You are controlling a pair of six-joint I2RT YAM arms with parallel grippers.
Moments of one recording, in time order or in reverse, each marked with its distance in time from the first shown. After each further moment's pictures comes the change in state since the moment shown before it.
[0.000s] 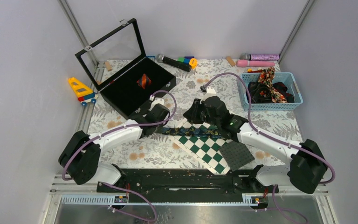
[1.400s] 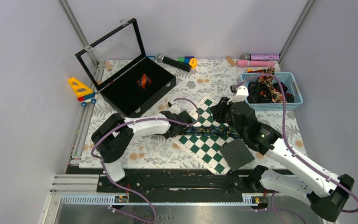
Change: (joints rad) left arm -0.204 0.388 0.308 -0.434 -0.490 -0.006; right arm -0.027 -0.404 0.001 -0.312 0.345 -0.139
